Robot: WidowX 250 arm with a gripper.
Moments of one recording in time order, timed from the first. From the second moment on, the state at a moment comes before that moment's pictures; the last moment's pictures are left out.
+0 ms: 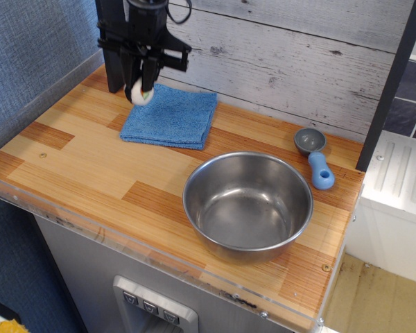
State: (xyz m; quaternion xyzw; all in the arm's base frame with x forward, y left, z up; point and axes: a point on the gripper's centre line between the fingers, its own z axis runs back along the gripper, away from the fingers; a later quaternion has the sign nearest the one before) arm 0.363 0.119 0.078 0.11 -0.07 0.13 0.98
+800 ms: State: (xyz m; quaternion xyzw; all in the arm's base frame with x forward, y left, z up) arm 0.329 0.012 0.135 0.07 -0.13 0.05 0.99
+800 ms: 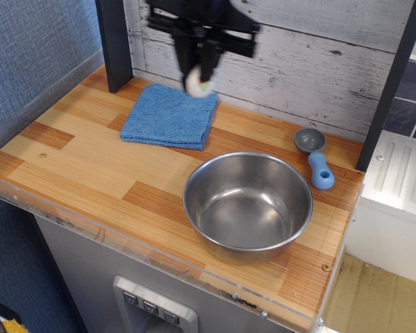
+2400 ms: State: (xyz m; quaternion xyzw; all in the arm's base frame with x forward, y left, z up) arm 0.267 -0.070 0.031 0.01 -0.05 -0.07 1.00
